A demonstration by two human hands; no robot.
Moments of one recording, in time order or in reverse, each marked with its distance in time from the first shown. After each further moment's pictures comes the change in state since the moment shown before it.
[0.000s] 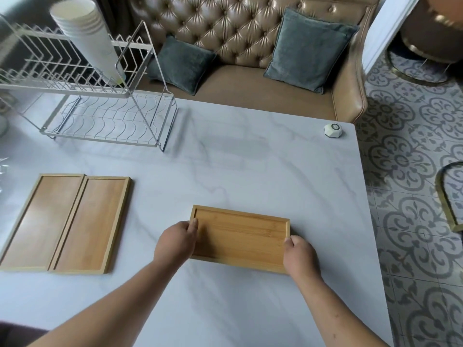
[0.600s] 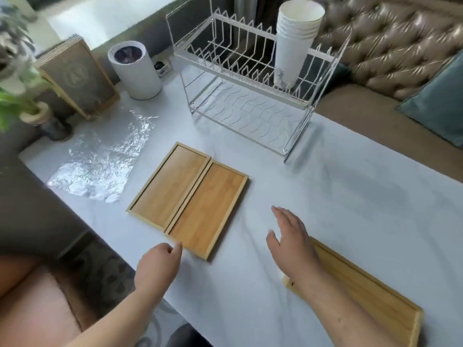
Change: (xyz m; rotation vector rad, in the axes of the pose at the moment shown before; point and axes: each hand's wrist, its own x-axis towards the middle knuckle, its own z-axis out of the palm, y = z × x) left_hand -0.028 -0.253 -0.111 -0.121 0.281 -0.576; right_hand -0.068 -0.221 0.170 -0.325 -0.349 -0.860
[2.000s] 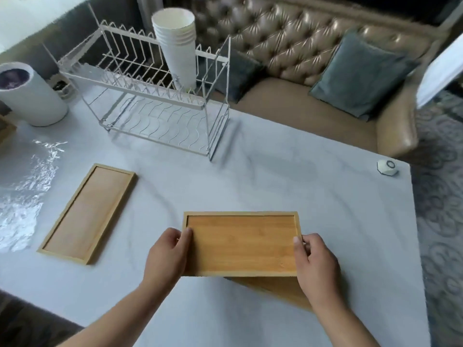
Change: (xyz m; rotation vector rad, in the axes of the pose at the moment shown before) left_hand -0.075 0.146 0.036 -0.337 -0.231 0.317; right_hand -0.111 0.117 -0.083 0.188 0.536 0.444
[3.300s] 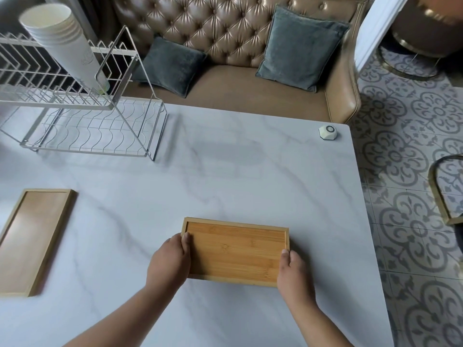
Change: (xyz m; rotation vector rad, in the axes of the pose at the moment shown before) left_hand -0.030 0.029 0.118 0.505 -0.123 0.290; right_hand -0.031 0.107 -0.021 0.058 -0.102 0.474
